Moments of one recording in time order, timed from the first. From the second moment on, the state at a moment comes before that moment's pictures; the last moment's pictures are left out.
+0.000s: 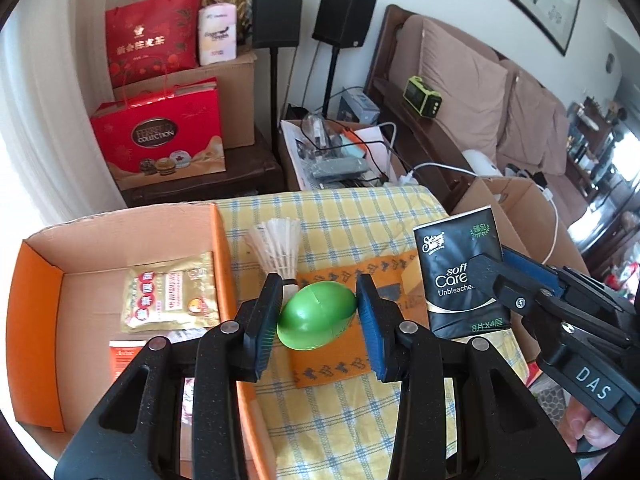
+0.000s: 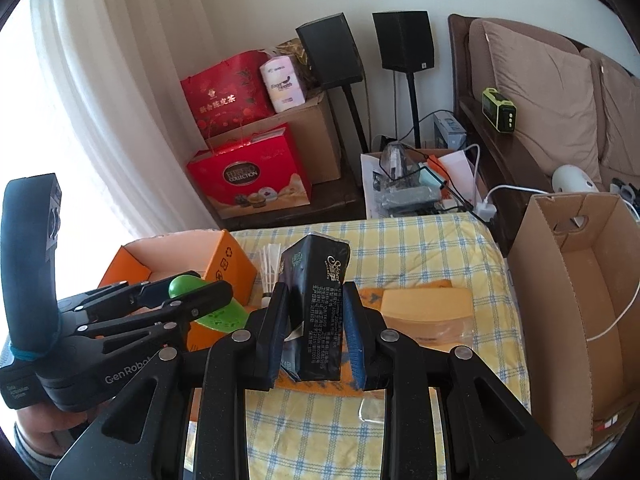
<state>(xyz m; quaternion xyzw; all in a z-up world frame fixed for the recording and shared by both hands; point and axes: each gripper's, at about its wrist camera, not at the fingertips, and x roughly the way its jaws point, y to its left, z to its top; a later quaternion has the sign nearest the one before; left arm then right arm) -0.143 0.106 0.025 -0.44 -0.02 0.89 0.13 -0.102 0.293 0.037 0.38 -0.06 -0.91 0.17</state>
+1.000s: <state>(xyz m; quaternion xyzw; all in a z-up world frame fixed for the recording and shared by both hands) -0.171 -0.012 0.027 -0.44 -0.03 0.89 0.06 -0.129 0.156 0.041 0.38 -0.02 -0.89 0.24</state>
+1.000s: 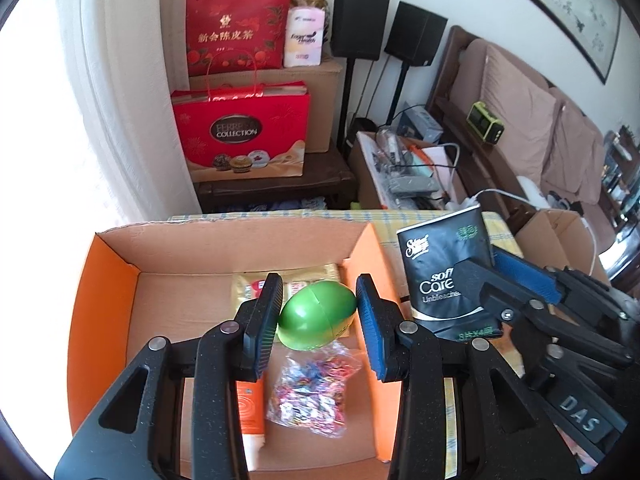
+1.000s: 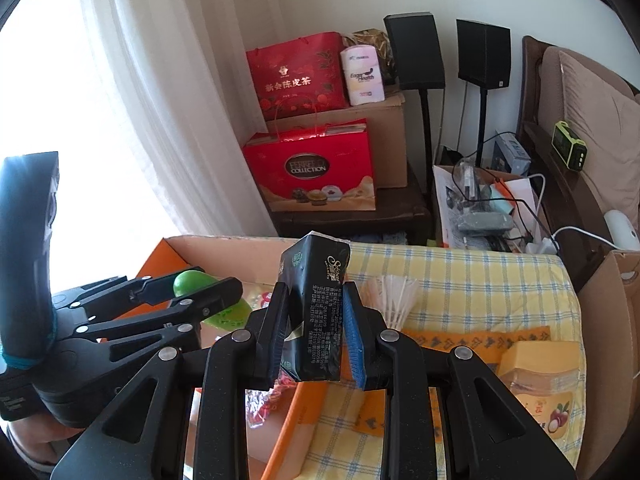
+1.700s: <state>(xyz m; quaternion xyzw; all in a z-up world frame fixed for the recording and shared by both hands) -0.242 -0.038 -0.061 -0.53 -0.02 0.84 0.06 -0.157 0.127 0.017 0.40 -0.02 -0.88 0.27</state>
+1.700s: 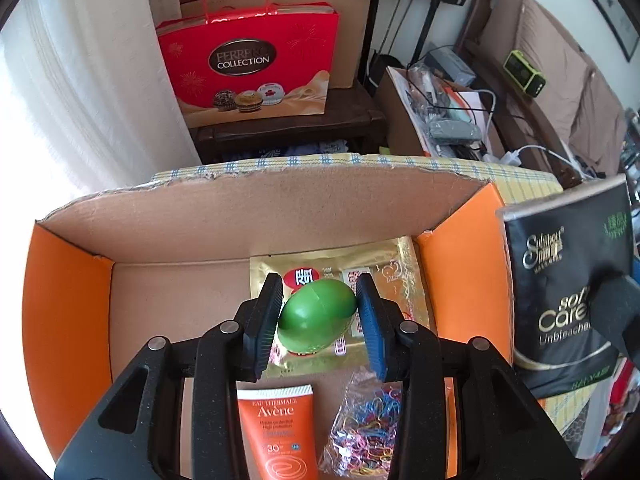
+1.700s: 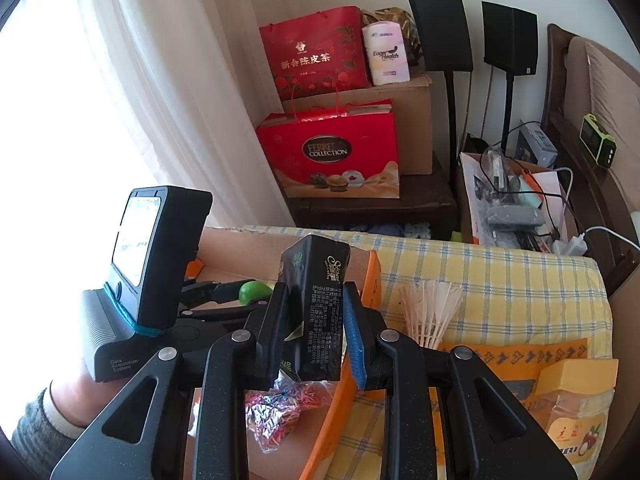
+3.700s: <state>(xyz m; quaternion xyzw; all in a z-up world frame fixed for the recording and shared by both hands) -0.143 -0.111 -0.009 -0.47 -0.03 0.88 -0.01 -0.078 0.077 -0.026 0.47 0.06 -0.80 0.36</state>
